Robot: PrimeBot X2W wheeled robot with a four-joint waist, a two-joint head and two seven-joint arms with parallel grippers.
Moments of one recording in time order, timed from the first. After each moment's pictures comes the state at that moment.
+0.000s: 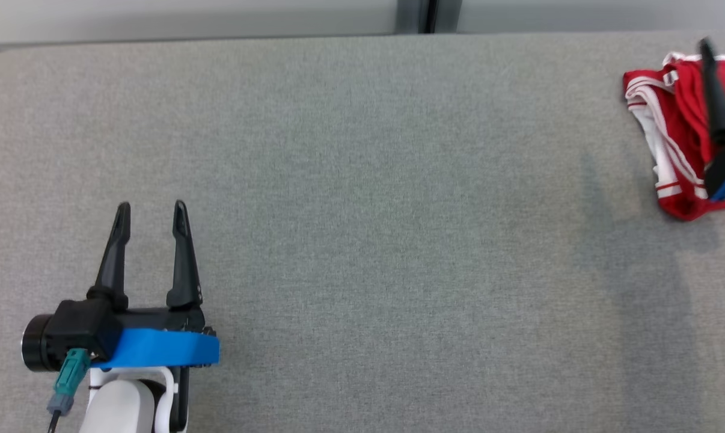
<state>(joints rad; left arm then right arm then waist) -0.17 0.14 -0.10 0.10 -0.23 -0.01 -0.26 -0.73 -0.50 0.09 0.47 0.16 0.13 -0.05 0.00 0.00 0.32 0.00</state>
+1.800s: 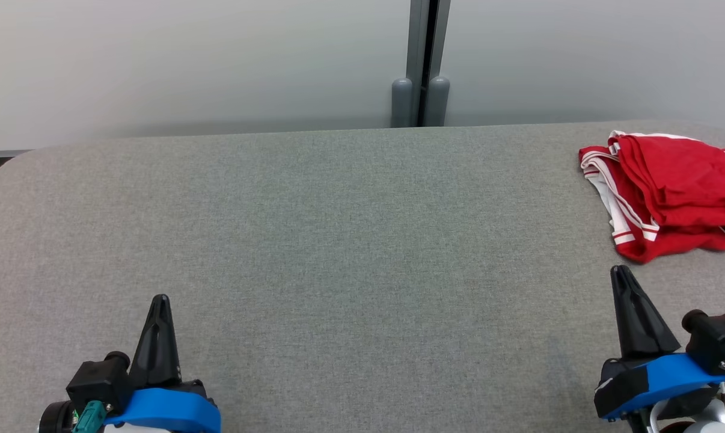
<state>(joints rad) 0.00 0.16 -0.11 0.15 -0.27 0.06 -0.20 -0.02 -0.05 -0.10 -0.01 0.10 0.13 -0.03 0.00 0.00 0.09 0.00</state>
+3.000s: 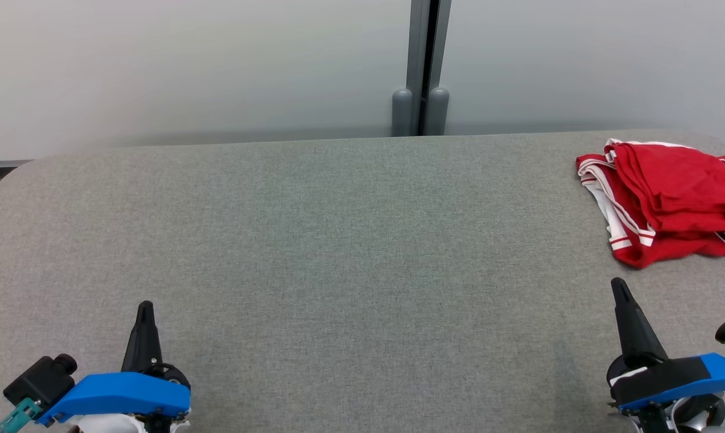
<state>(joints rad) -0.02 0.11 -0.02 0.20 -0.84 -0.02 -0.06 -0.03 -0.05 -0.11 0.11 0.74 0.13 0.03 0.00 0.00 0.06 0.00</state>
